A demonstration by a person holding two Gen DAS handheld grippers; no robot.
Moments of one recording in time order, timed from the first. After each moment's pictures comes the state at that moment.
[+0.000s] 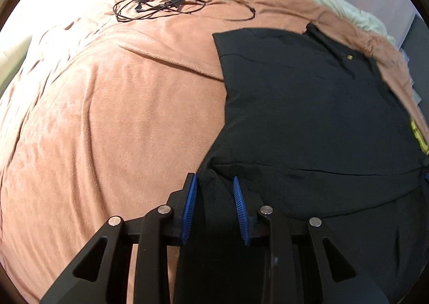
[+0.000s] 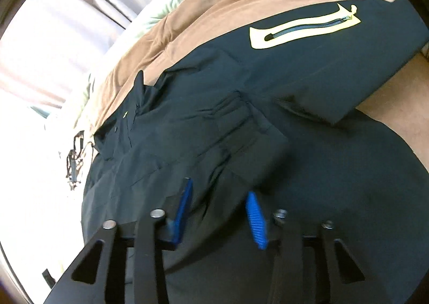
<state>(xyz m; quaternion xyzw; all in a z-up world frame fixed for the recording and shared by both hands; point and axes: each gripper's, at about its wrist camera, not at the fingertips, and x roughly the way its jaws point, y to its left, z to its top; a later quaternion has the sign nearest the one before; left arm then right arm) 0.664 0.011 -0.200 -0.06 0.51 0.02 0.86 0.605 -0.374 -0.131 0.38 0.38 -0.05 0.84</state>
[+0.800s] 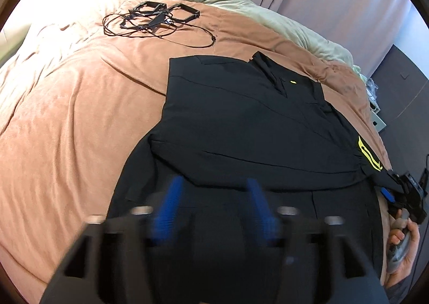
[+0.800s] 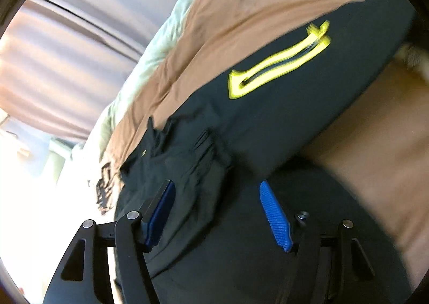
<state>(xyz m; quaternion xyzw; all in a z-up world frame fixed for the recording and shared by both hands) 0.611 -0.042 -0.143 -0.14 0.45 -0.03 0.88 0.568 -0.448 -0.114 0.44 0.31 -0.03 0.84</state>
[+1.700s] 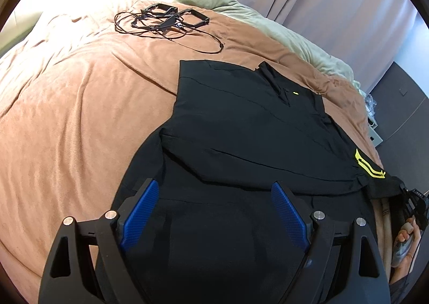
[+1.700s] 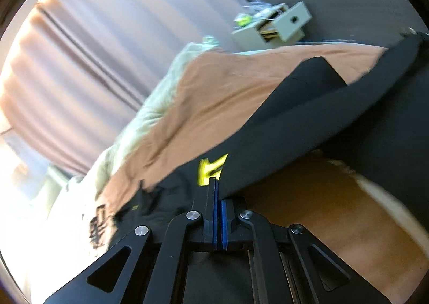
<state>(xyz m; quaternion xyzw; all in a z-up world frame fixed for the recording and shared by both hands) 0.593 -0.026 -0.150 -0.18 0.43 -0.03 0.88 0.530 -0.525 -0.074 0.41 0.20 -0.06 0.89</state>
